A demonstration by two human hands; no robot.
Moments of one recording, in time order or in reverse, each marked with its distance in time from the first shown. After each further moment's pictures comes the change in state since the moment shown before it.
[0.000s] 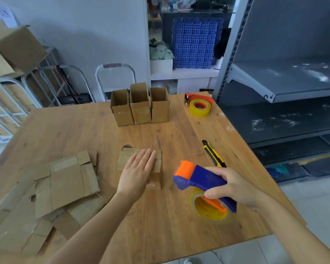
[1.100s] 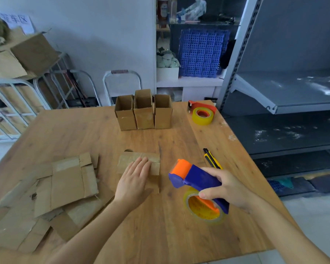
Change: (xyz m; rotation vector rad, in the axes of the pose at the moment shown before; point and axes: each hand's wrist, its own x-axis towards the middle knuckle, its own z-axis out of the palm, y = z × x) left_hand -0.009 0.007 0.002 -0.227 0.060 -0.109; right_hand 0.014 -0.002 -0.009 -0.022 -0.005 -0.074
